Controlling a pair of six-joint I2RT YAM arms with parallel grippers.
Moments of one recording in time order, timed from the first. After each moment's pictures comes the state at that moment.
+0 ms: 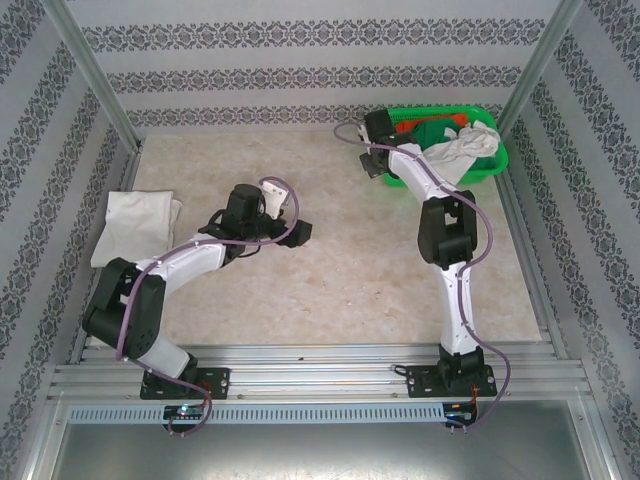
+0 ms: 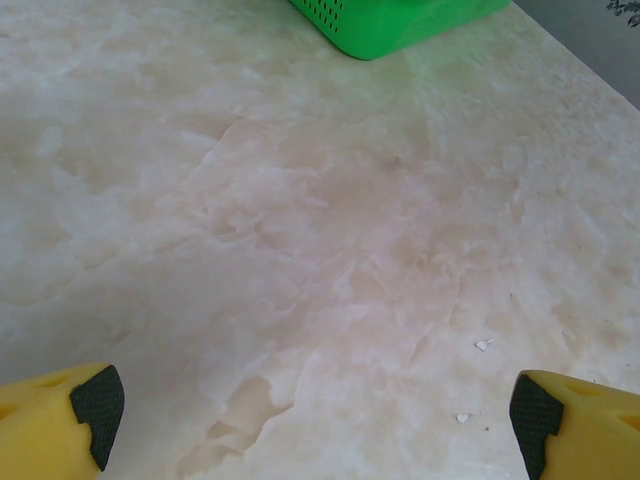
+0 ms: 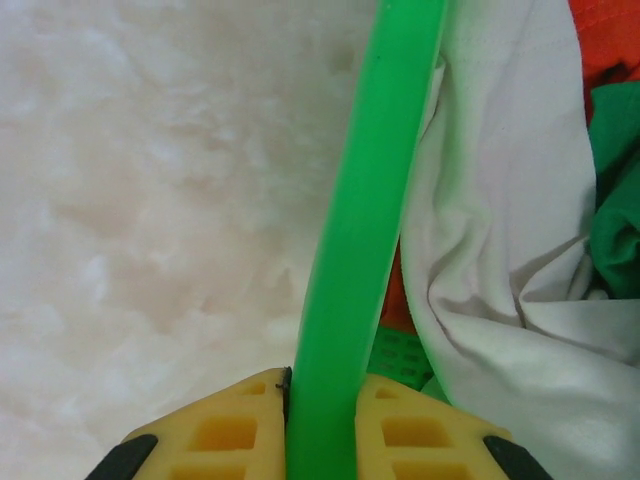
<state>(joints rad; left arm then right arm) -0.41 1.55 0.90 0.07 0.35 -0.10 0.25 2.36 2.15 -0.78 0.21 -0.14</state>
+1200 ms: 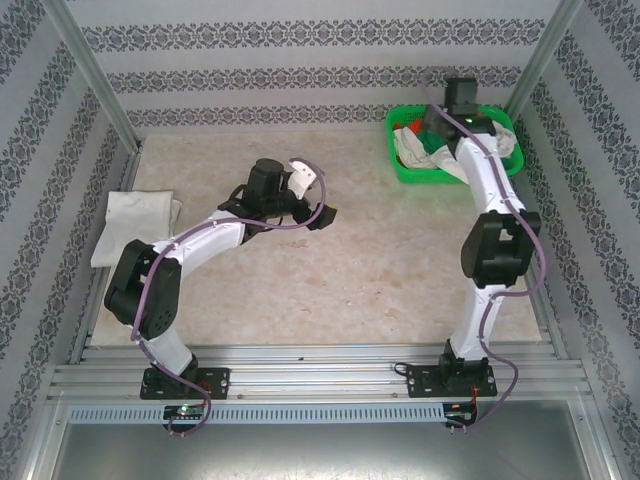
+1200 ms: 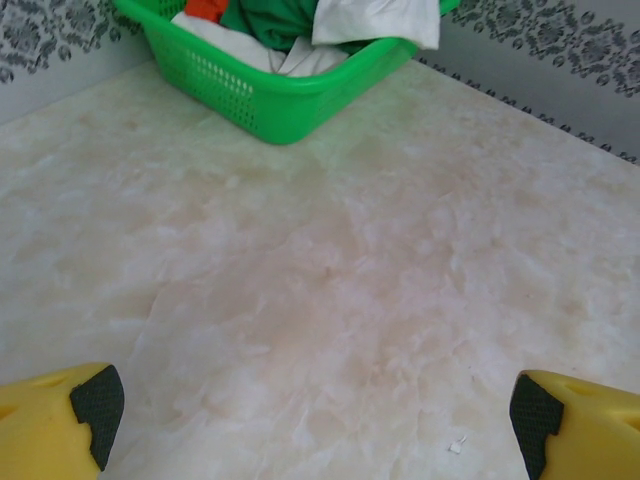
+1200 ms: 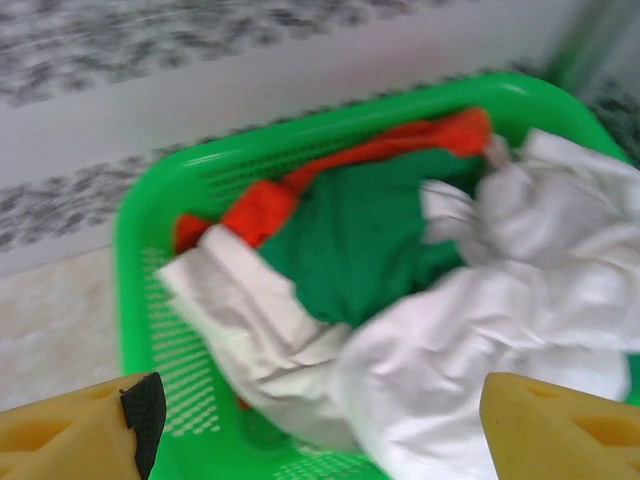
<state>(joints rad) -0.48 1.70 1.19 0.03 0.44 0.09 -0.02 2.01 1.96 -0.62 0.22 0.28</state>
